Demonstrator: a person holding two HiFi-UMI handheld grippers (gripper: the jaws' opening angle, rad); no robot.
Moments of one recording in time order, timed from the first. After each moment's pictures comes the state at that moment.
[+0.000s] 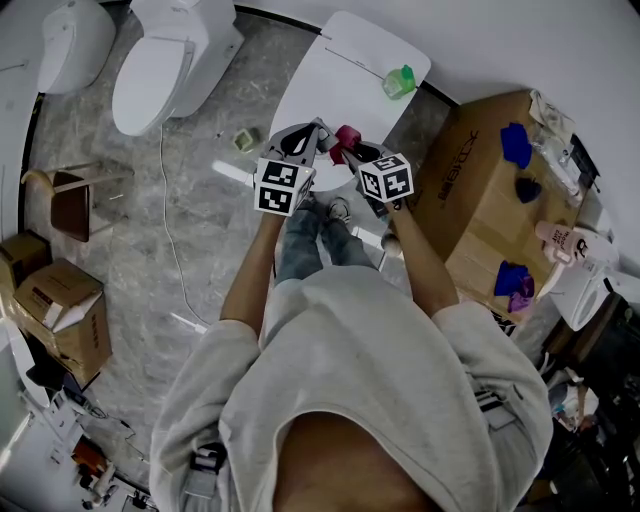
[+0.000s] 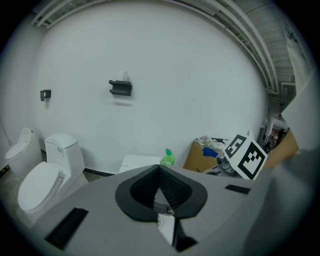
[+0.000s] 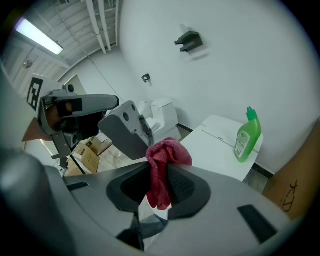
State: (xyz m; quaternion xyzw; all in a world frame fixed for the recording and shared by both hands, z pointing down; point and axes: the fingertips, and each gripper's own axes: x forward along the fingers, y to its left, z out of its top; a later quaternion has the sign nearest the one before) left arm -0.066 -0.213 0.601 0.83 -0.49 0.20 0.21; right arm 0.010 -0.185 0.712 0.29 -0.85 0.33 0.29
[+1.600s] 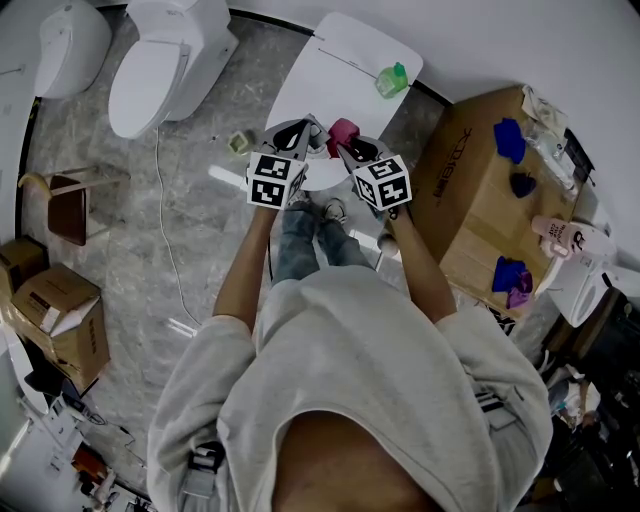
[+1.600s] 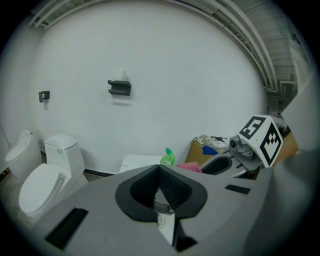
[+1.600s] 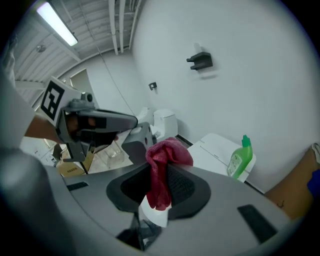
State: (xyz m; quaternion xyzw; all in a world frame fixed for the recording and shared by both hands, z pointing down) left arm -0.070 -0.214 0.603 0.83 -0.48 0.21 0.21; right arm 0.008 -0.188 0.657 0.31 -0.88 0.25 0.27
